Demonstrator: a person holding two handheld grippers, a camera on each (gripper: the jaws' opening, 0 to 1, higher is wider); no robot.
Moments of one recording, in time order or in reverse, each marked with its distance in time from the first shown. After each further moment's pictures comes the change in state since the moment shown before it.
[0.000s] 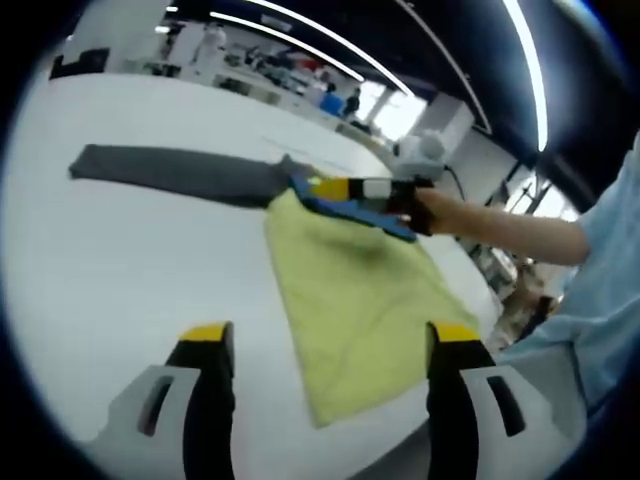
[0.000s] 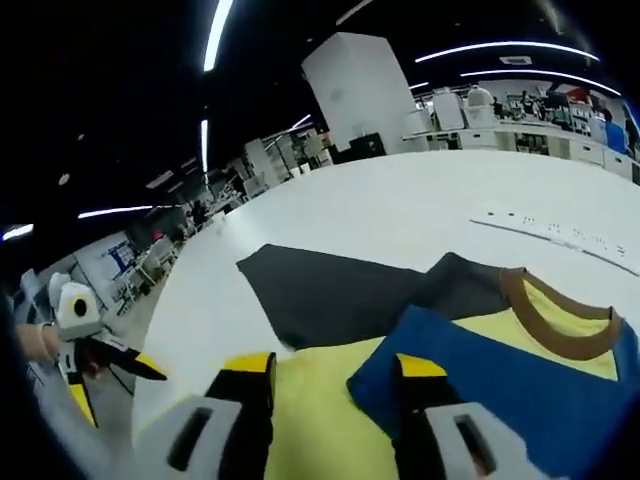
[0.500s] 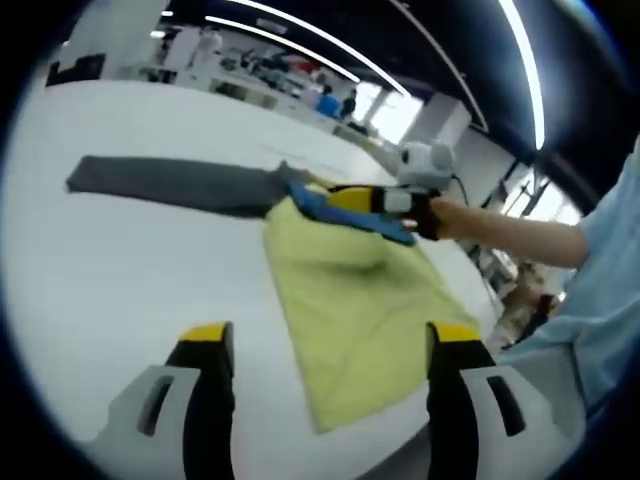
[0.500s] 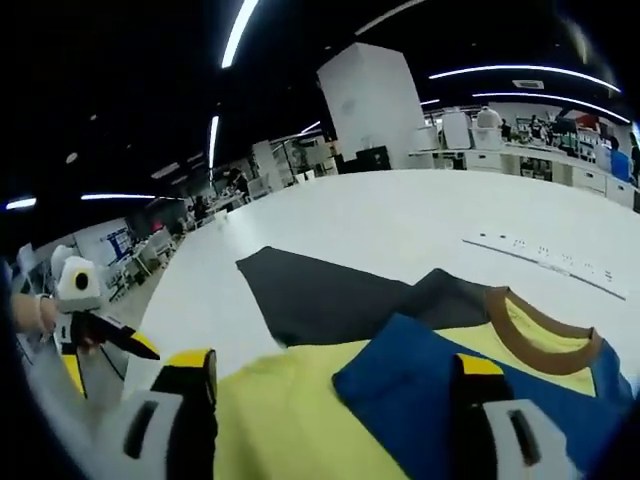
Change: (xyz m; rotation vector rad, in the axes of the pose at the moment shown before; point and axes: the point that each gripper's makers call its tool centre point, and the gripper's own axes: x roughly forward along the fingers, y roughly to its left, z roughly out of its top) left arm -0.002 0.000 0.008 0.024 -0.005 -0.001; right arm -0.012 -0.006 0.002 -0.055 -0.029 -0.028
